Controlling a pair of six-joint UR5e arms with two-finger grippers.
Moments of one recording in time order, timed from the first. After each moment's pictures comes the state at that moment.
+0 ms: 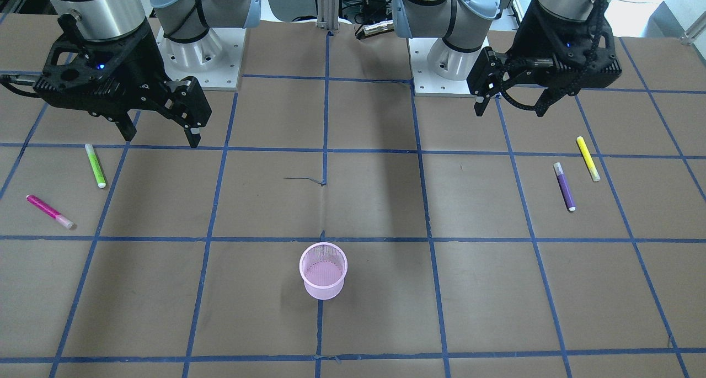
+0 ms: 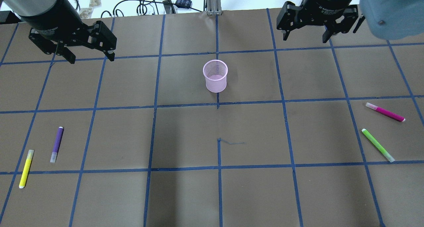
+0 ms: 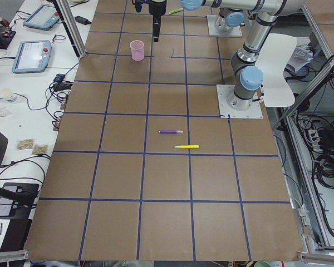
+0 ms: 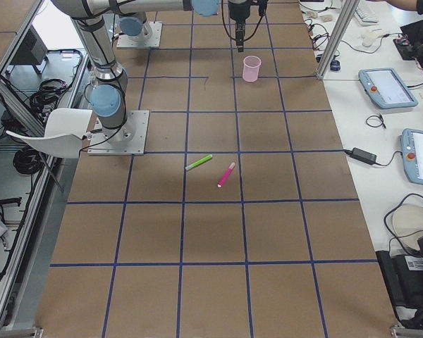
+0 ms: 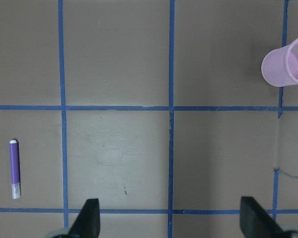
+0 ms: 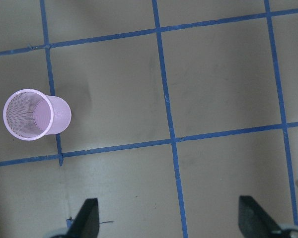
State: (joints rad) left arm -1.51 -1.54 -1.51 -1.60 1.57 0.04; right arm 1.61 -1.53 1.50 -1.70 -1.57 0.17
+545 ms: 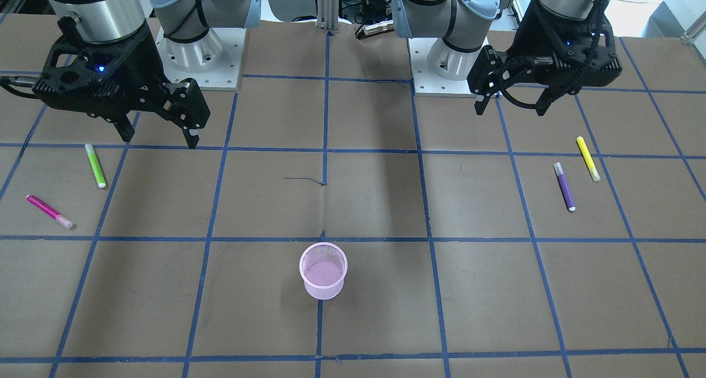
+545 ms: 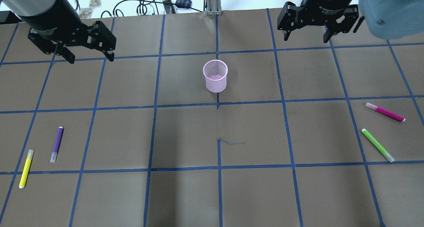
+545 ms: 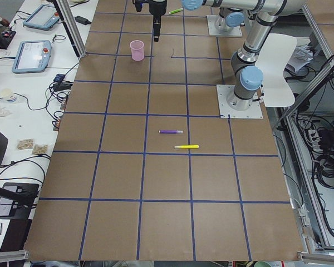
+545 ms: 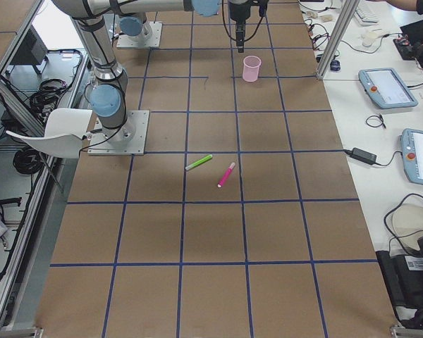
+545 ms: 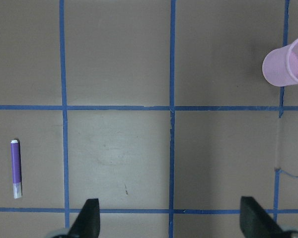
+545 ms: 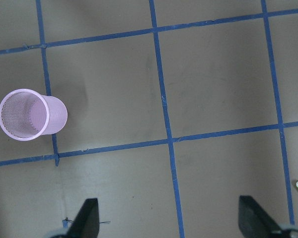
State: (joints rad) left arm -1.51 -1.53 -1.51 -1.60 1.57 0.05; right arm 1.61 -1.52 1.50 -1.70 -1.58 0.16
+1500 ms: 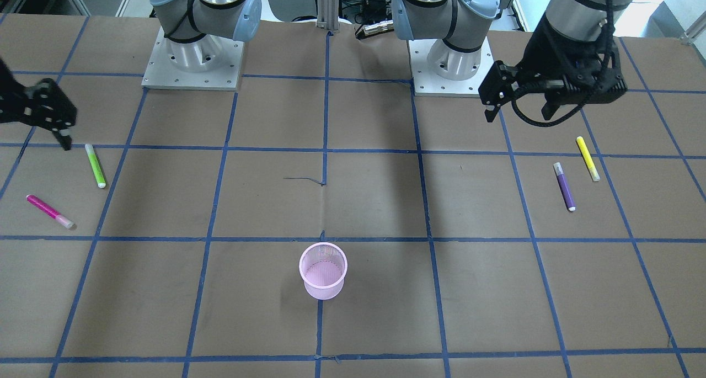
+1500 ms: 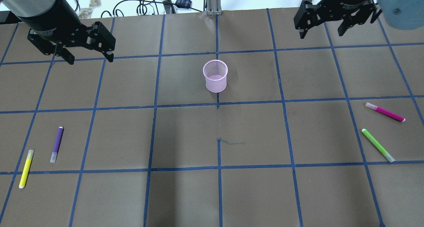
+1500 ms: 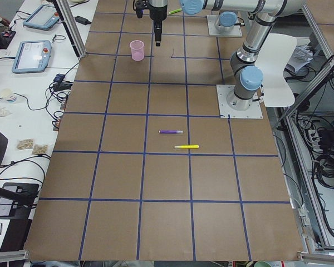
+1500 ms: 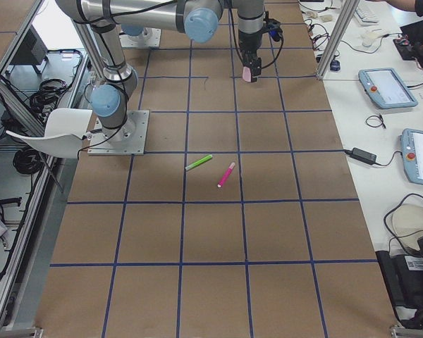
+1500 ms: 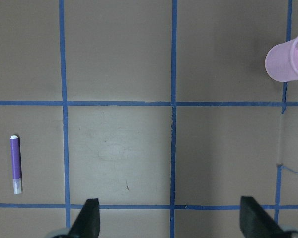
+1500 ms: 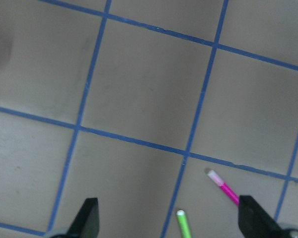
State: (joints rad) left arm -1.43 -1.54 -1.58 -1.62 1.59 0.05; right arm 1.26 -1.51 1.49 -1.67 -1.58 -0.66
